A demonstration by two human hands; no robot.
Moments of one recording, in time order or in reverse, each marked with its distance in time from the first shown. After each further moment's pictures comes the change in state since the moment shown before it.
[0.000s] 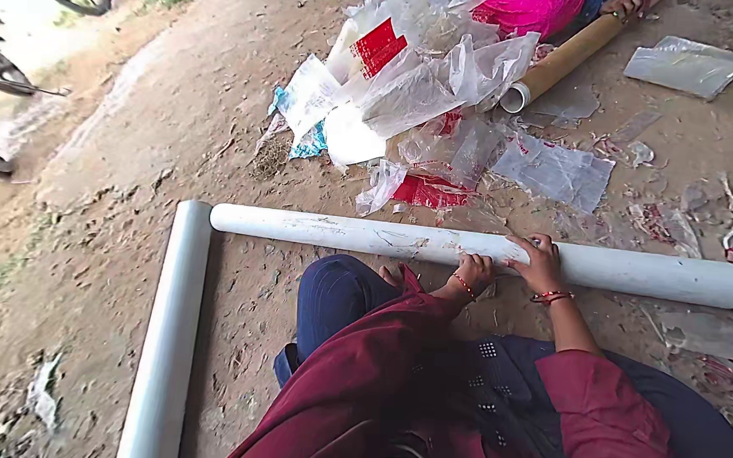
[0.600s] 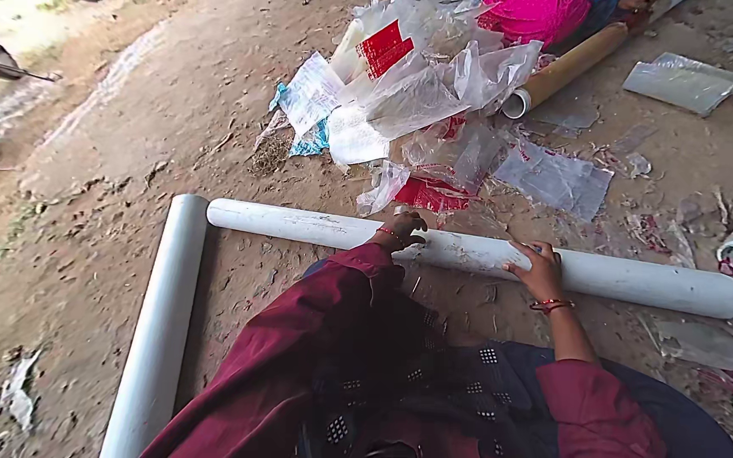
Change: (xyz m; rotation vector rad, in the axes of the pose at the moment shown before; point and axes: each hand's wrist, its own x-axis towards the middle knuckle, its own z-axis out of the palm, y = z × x) left_hand -0.058 -0.182 -0.023 -0.421 0.340 0.050; right_hand -0.001 -0.004 0.002 0.004 0.043 0.041
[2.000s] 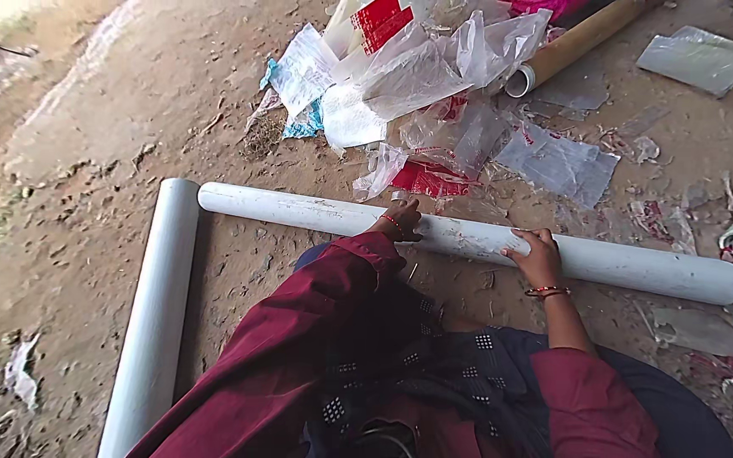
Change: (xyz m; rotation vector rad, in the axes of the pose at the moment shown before) left_hand 0.013 0.013 0.013 0.230 -0.232 -0.211; right_hand -0.001 -0.015 -0.006 -0.010 -0.036 0.088
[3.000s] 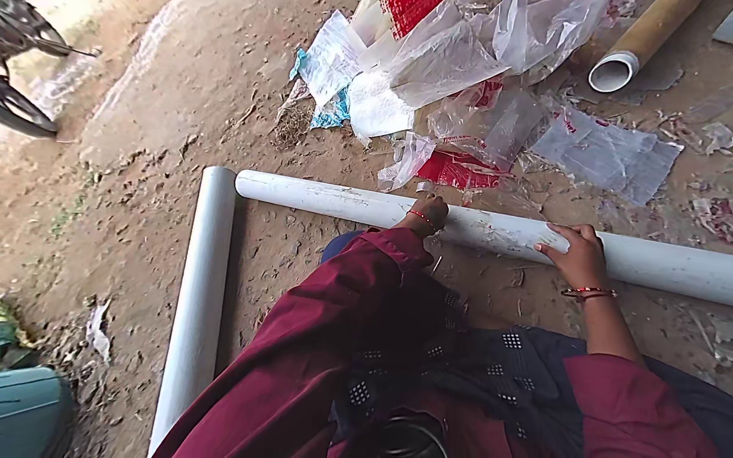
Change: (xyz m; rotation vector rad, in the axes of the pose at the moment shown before) left_hand -0.012 0.024 -0.015 -0.015 -0.074 -0.140; right_hand 0.001 0.004 0.000 0.021 0.017 -0.037
